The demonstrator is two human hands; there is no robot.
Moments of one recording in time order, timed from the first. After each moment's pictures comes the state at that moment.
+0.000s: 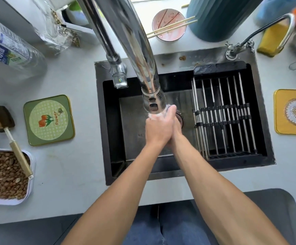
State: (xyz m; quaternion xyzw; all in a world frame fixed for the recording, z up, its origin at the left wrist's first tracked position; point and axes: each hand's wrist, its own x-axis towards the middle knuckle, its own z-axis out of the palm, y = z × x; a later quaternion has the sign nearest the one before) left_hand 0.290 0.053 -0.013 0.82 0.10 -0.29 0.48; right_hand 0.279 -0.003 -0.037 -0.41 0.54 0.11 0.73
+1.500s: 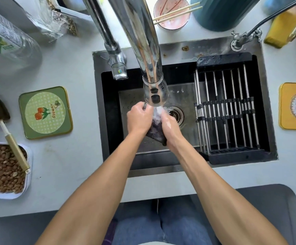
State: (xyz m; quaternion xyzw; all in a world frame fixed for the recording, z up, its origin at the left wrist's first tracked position) left_hand 0.318 0.099 -0.035 0.86 0.14 -0.27 0.40; right_hand 0.257 0.009 -0.042 -0.50 0.47 0.16 0.71
